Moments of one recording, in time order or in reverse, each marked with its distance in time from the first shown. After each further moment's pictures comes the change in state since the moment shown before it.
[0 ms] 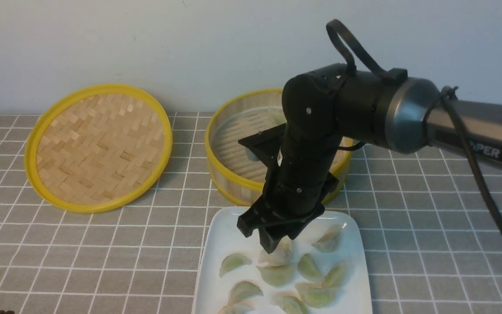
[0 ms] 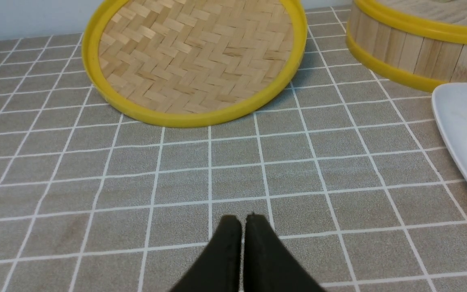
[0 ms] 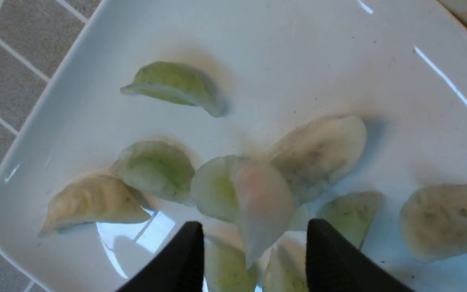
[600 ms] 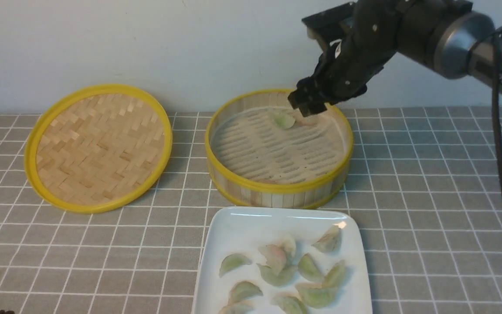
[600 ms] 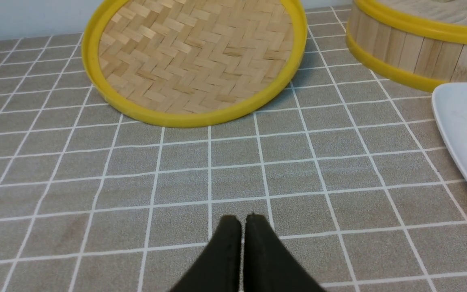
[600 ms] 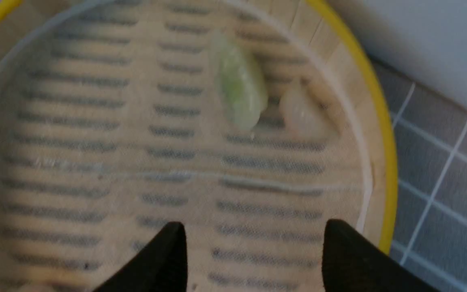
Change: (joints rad) right arm -0.297 0.184 -0.439 -0.107 -0.229 -0.155; left arm 0.000 0.000 0.000 0.000 0.000 0.000
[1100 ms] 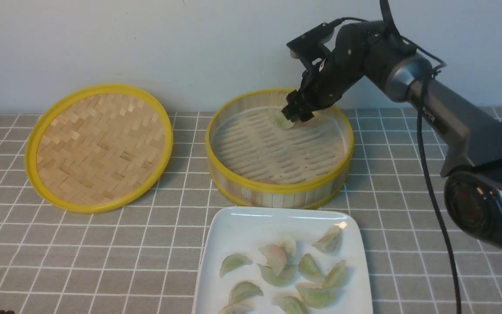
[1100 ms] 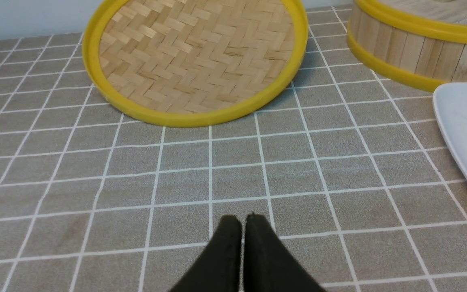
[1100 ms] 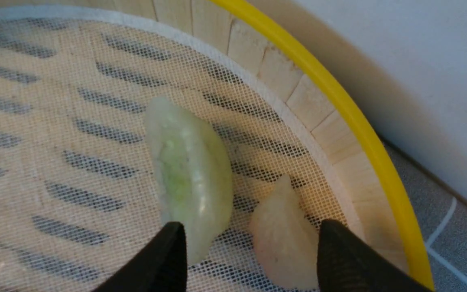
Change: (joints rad) right arm -0.037 0.406 -0.451 0.048 0.043 -0.215; left arm 0.000 0.000 0.000 0.000 0.000 0.000
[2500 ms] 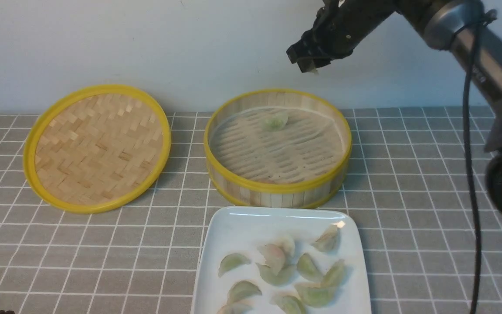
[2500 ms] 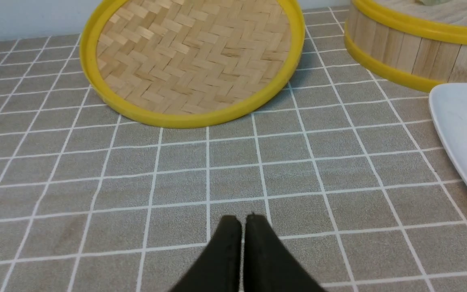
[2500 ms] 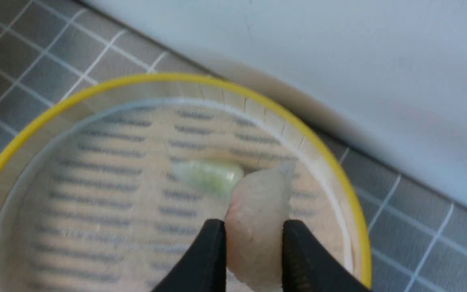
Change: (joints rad) right arm 0.001 -0.293 0.091 0.052 0.220 0.152; left arm 0.000 0.000 0.000 0.000 0.000 0.000
